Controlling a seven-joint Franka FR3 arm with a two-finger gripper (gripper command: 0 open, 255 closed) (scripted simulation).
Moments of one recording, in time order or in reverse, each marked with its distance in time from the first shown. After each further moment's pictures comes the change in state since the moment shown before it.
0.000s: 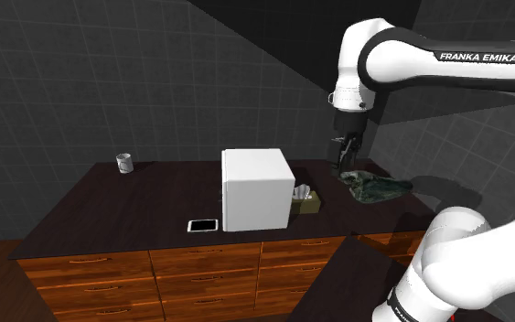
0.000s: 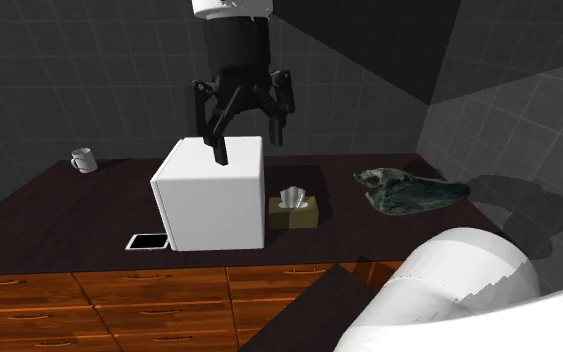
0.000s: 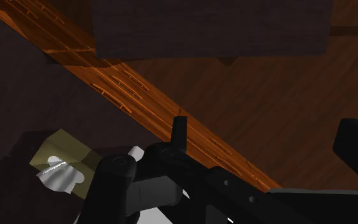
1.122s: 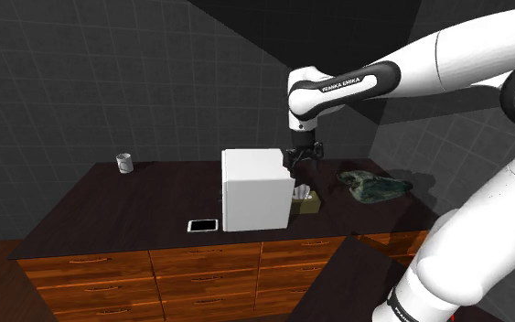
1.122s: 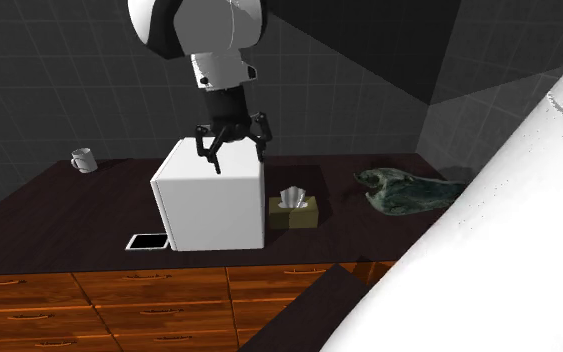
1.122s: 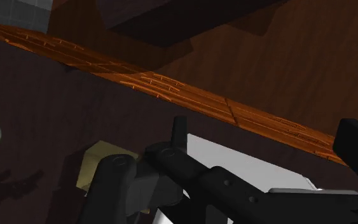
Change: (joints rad) arm -0.109 0.575 -0.014 0.186 -0.043 0.311 0.244
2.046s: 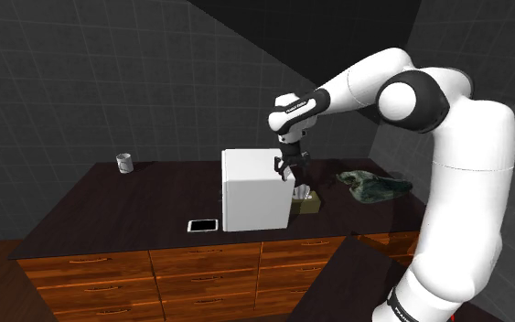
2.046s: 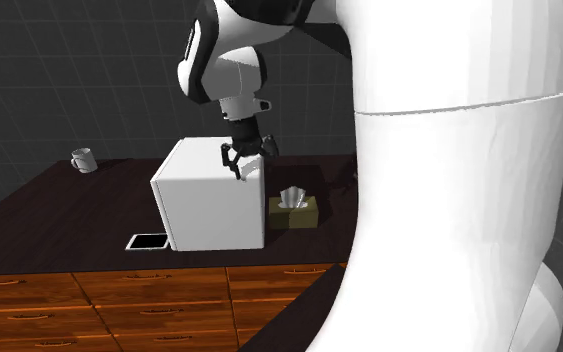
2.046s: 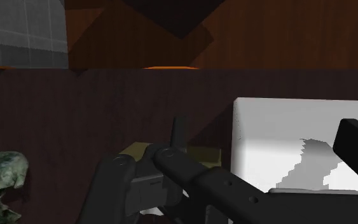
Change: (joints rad) arm -0.082 0.517 -0.074 0.362 0.010 0.067 0.186
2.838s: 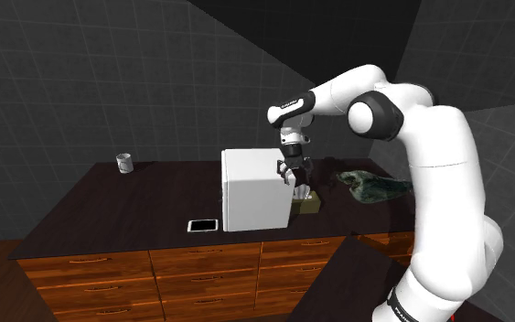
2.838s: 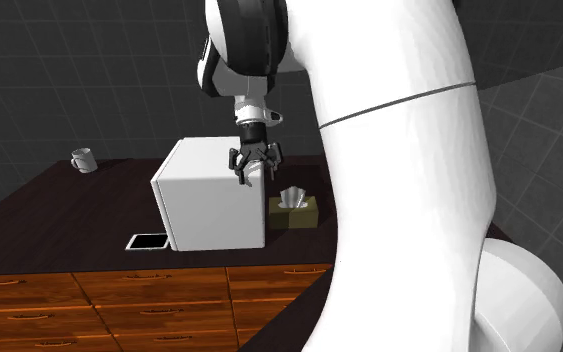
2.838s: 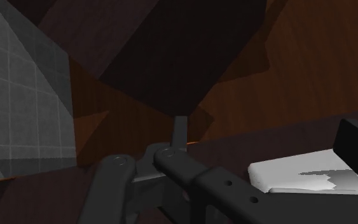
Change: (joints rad) arm -0.030 0.230 -0.081 0.285 0.220 -0.381 0.059
